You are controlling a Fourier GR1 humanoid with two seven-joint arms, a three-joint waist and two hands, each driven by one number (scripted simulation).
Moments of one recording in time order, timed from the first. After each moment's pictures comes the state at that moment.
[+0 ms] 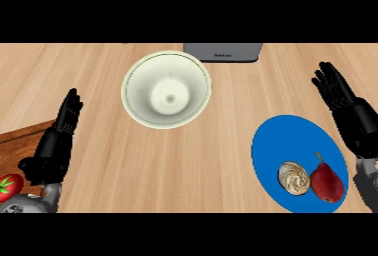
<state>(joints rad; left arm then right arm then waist) -0.10 0.50 -0.30 -1.59 0.21 0.45 -0.08 -0.23 -0.52 0.12 -1.55 -0.32 -0.04 -0.06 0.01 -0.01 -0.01</state>
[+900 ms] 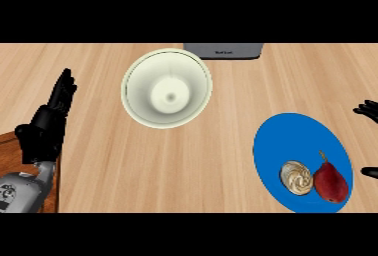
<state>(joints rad) -0.22 0.54 -0.27 -1.56 0.19 0.43 0.06 -0.17 -0.71 -0.06 -1.11 -0.39 0.59 -0.65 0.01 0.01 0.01</state>
